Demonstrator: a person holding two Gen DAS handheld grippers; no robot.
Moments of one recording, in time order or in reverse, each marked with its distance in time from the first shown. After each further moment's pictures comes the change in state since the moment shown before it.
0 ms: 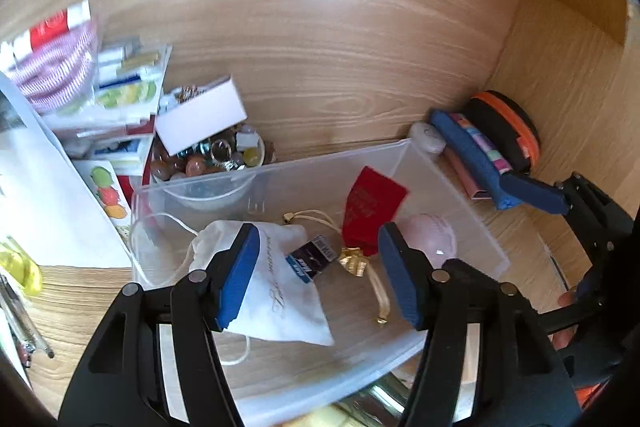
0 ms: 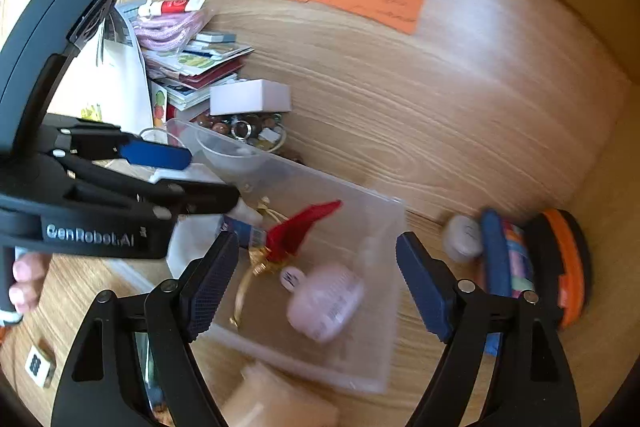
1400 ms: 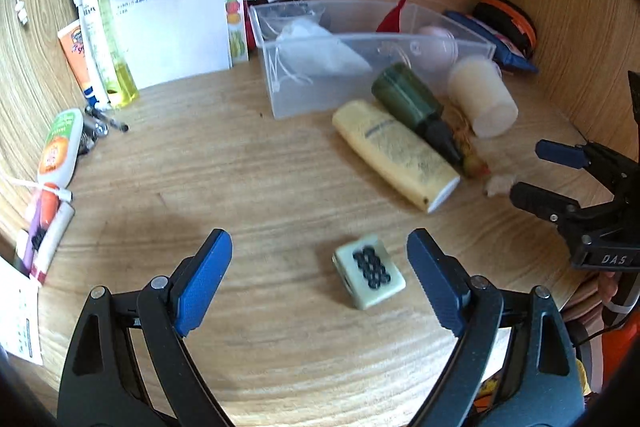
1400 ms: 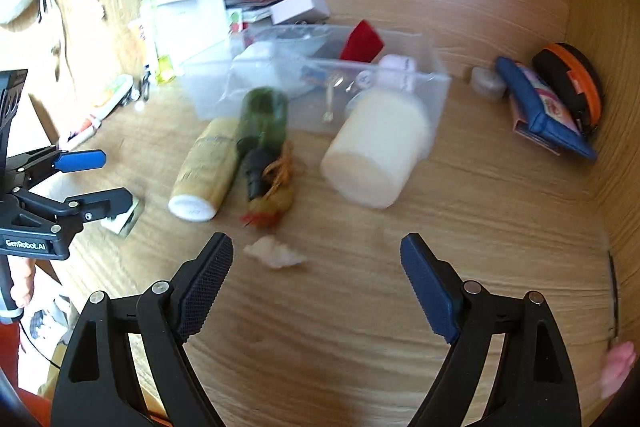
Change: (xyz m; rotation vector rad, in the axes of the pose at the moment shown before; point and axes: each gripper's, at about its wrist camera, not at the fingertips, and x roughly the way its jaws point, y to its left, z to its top) left arm -0.097 -0.005 -0.204 0.021 0.083 0.220; right arm -0.069 0.041 -0.148 0.191 0.096 0.180
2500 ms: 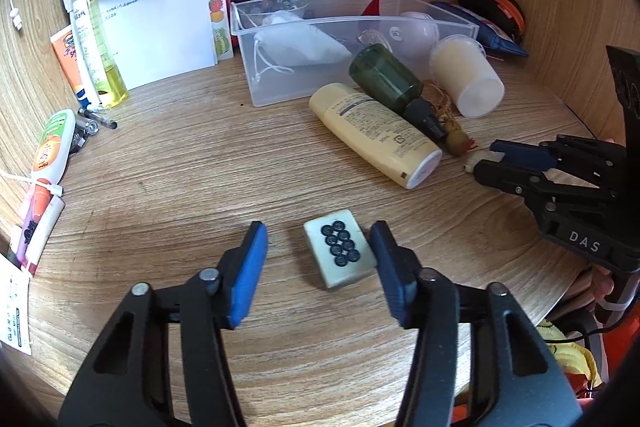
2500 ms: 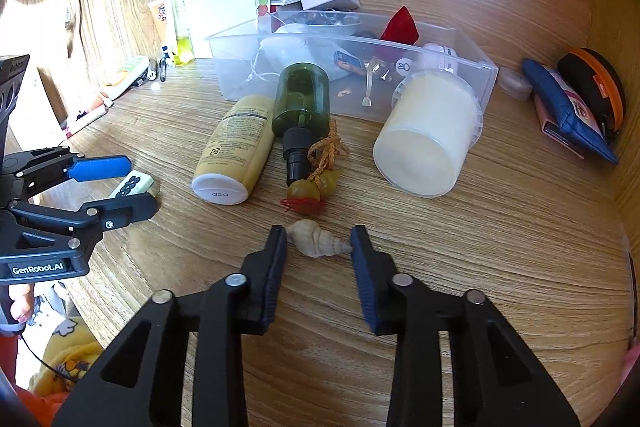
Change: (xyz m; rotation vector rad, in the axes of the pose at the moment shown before) left arm 0.003 -0.016 -0.015 0.043 -0.014 -0.004; right arm 0.017 0.021 -0.007 -0.033 0.001 0.034
